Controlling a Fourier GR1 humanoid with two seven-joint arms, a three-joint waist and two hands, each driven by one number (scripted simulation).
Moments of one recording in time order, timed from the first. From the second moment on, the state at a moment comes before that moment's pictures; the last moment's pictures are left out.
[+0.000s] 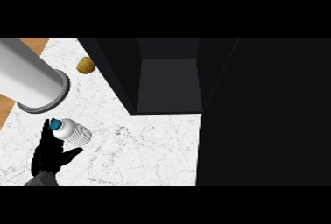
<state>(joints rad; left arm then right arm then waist) -0.35 0.28 0.44 -0.27 0.33 -0.38 -0.72 0.65 -0.10 0.30 -2.23 -0.21 0.16 -0.20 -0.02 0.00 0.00</state>
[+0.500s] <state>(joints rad) -0.40 0.29 0.46 -0.20 0.36 -0.46 -0.70 0.63 -0.08 0.32 -2.18 -0.19 0.15 -0.22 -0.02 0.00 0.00</state>
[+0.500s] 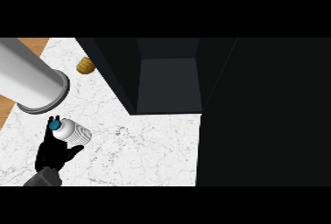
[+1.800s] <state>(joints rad) -0.48 0.21 0.42 -0.22 0.33 -0.47 -0.70 0.62 -0.10 0.33 -2.17 -0.20 0.12 -0.22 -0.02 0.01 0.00</state>
